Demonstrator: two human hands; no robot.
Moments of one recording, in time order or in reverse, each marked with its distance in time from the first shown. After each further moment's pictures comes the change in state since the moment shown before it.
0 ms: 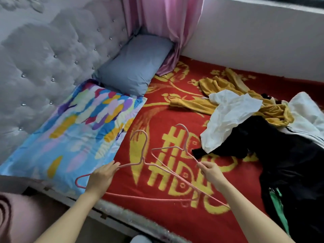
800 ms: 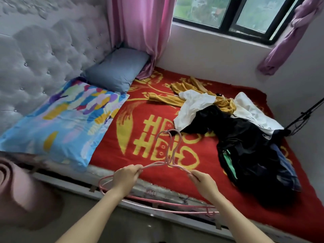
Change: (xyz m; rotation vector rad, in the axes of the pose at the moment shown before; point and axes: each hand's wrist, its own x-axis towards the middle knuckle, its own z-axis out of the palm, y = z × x) left_hand -0.172 0.165 -0.090 -0.332 -0.349 -0.138; right_hand -0.299 0.096 0.027 -0.573 0.198 -0.201
